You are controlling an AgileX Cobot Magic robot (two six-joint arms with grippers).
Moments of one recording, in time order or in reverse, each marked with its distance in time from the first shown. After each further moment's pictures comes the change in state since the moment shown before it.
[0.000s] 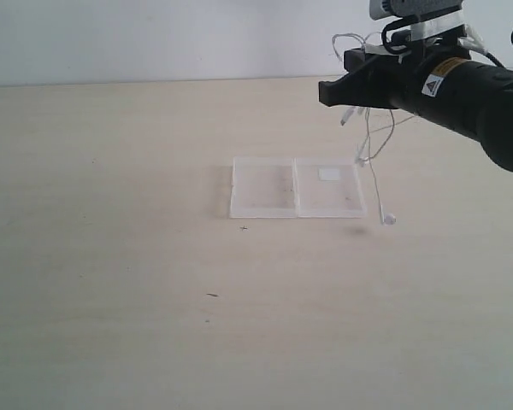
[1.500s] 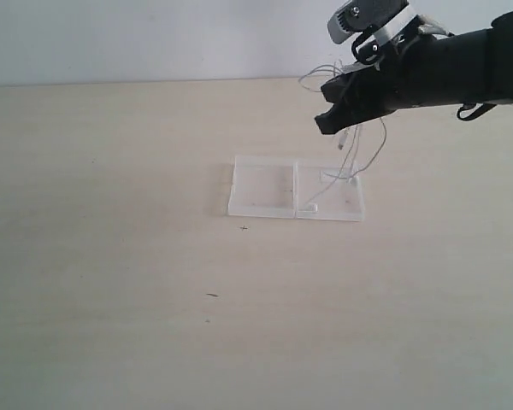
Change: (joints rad) left arm 0.000 0.000 0.000 0.000 -0.018 0.002; right arm -0.059 0.055 -0.209 1.838 0.806 -2.192
